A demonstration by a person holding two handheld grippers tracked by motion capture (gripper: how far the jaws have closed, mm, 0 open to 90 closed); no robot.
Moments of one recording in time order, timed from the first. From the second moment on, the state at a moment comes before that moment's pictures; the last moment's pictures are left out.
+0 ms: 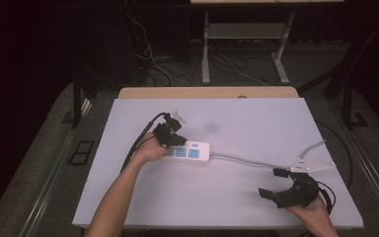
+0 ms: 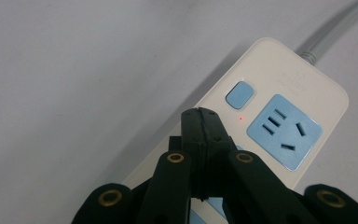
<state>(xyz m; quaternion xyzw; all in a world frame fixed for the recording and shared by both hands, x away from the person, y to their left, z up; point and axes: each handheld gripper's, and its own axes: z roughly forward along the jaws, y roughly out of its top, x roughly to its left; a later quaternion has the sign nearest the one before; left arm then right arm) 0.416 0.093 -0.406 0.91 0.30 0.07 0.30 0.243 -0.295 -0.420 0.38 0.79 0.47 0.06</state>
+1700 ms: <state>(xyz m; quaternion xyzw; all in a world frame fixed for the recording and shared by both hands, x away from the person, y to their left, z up) 0.414 0.100 -0.402 0.90 0.30 0.08 0.32 0.242 -0.297 -0.419 0.39 0.79 0.47 0.06</state>
